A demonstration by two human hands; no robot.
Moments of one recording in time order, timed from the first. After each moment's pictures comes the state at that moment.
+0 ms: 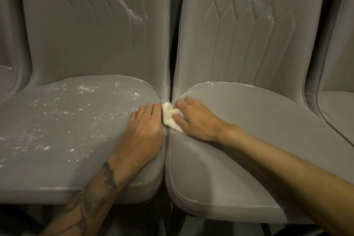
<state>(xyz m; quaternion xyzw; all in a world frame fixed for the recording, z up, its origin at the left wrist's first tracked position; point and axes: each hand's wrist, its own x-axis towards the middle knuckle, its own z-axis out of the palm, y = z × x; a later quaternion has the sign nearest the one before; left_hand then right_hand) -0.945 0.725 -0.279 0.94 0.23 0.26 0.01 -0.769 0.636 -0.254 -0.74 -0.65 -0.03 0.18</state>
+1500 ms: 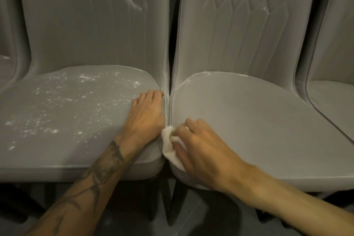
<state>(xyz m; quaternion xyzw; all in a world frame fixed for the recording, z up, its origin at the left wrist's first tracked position) -0.938 0.726 -0.272 0.93 0.28 0.20 0.12 -0.875 0.541 -0.244 -0.76 -0.63 -0.07 0.13</state>
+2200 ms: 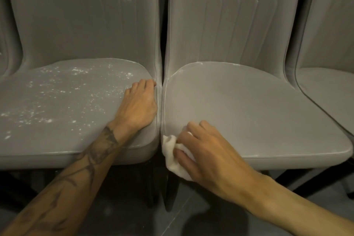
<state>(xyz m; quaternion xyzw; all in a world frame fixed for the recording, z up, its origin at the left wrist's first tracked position) -0.939 0.724 -0.274 0.93 0.27 0.22 0.10 -0.887 0.489 -0.254 -0.76 -0.63 -0.07 0.13</state>
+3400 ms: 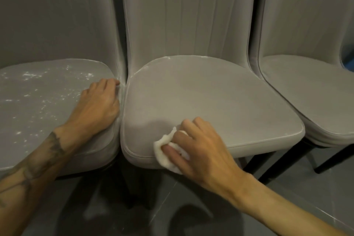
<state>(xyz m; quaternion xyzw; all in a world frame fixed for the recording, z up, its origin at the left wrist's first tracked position) -0.939 0.719 -0.262 0.94 0.28 0.16 0.08 -0.845 0.441 -0.273 -0.76 -0.59 -0.17 0.24</state>
